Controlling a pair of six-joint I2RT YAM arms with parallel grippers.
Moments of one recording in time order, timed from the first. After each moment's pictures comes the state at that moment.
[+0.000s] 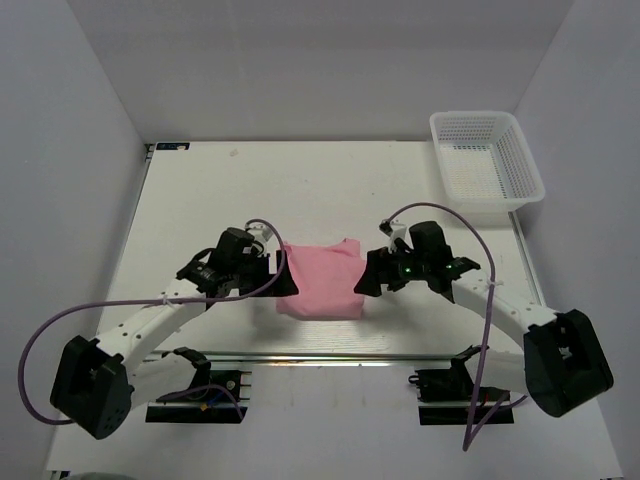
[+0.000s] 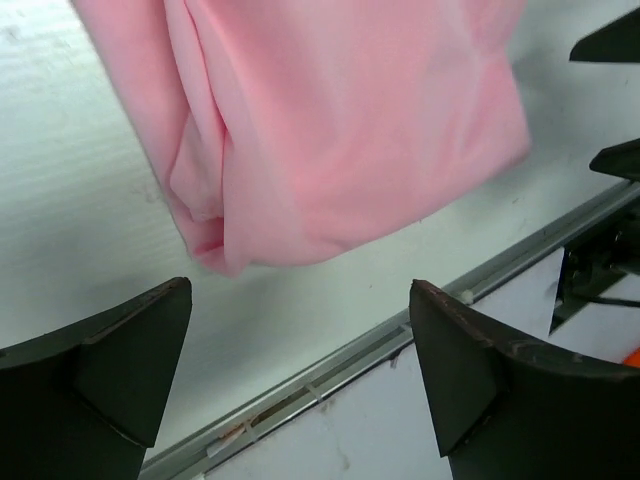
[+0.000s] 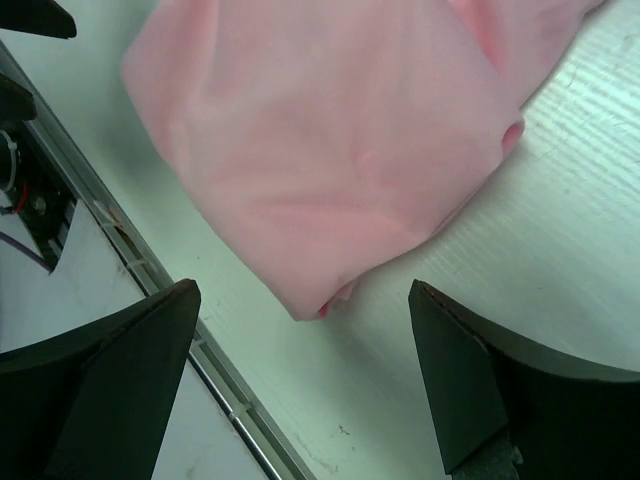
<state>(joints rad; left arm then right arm) -0.52 1.11 0.65 -0.43 0.29 -0.50 0.47 1.24 0.60 -0.16 -0.59 0.22</state>
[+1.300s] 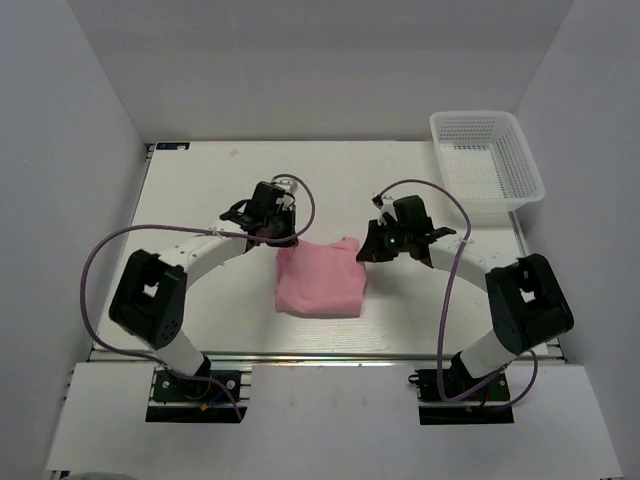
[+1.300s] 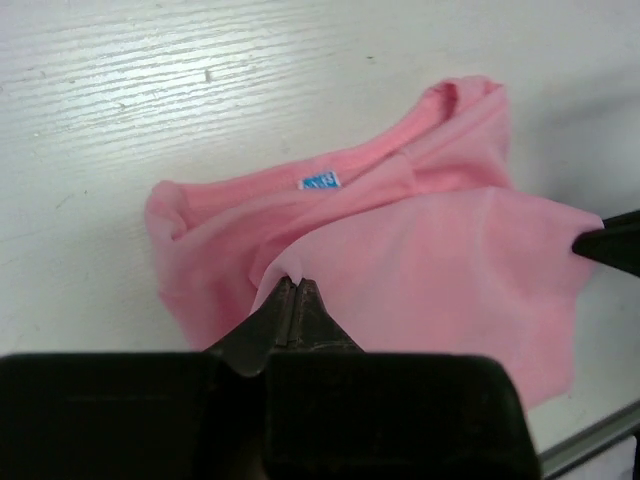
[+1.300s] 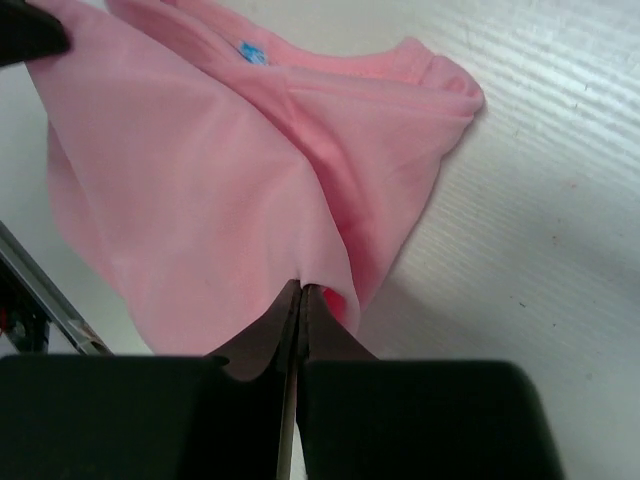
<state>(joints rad) -0.51 1.64 1.08 -0.30 0.09 -0.36 0.45 1.56 0.85 -0.10 -0.46 0.31</state>
